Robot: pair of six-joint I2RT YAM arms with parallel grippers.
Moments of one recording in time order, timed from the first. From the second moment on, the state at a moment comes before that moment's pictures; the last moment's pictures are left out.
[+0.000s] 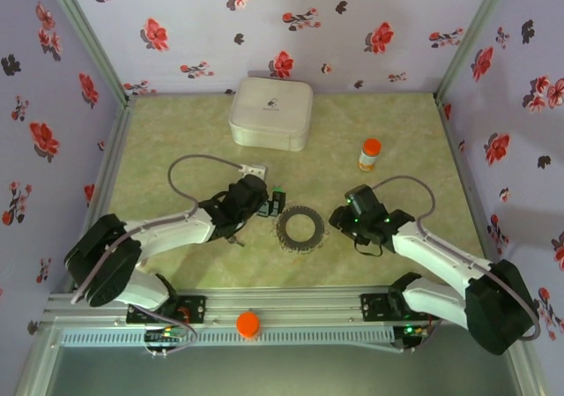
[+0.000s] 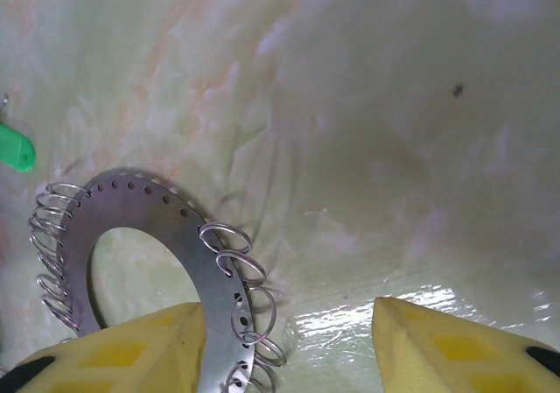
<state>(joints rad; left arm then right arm) -0.89 1.46 0.74 0.02 -0.33 -0.47 0.60 1.08 0.50 -0.45 -0.03 1.13</state>
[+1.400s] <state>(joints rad) -0.91 1.52 0.74 0.24 -0.33 -0.43 0.71 1.18 0.41 -0.27 -0.04 1.55</state>
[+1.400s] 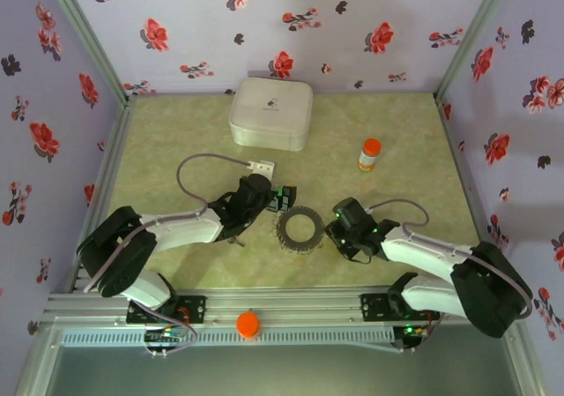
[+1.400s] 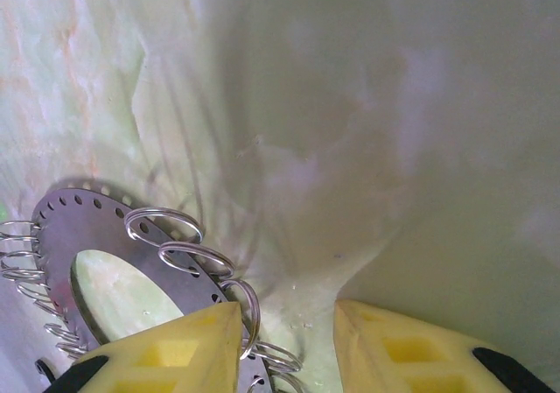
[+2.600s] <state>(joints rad) -0.91 1.55 0.76 0.23 -0.32 -0.43 0.70 1.15 0.44 -0.23 -0.05 1.60</state>
